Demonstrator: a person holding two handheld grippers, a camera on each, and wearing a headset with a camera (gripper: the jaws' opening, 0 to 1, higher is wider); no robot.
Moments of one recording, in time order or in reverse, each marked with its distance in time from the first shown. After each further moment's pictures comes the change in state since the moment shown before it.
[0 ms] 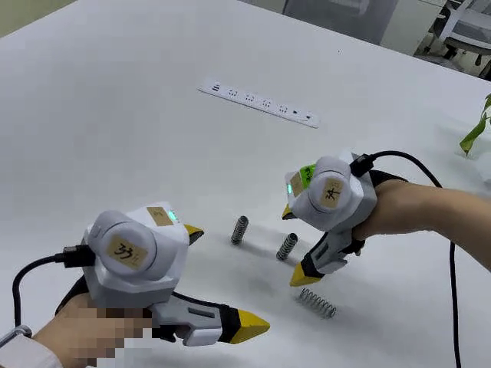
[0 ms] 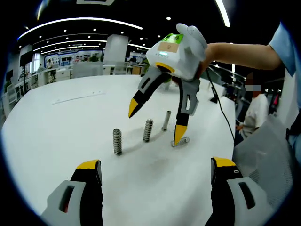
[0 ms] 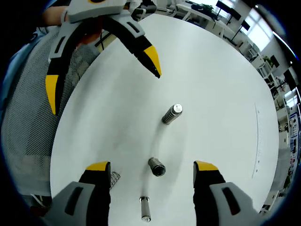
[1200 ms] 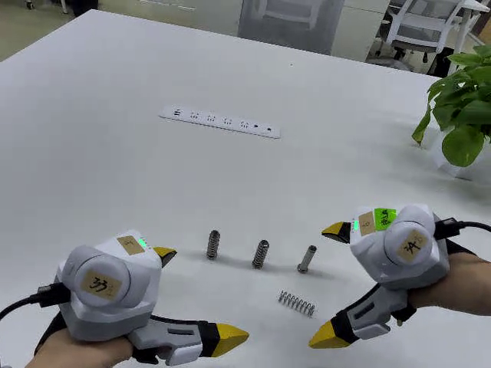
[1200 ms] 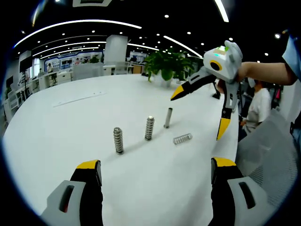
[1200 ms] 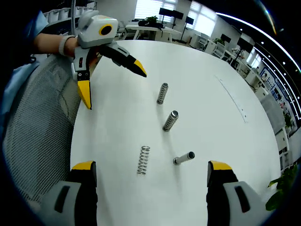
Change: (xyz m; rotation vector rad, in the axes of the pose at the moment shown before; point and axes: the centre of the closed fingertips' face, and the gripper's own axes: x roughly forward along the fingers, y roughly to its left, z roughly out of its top) left arm 0.004 0.001 -0.003 0.041 0.014 0.032; right arm -0.048 0.059 -0.055 0.434 -0.215 -0.242
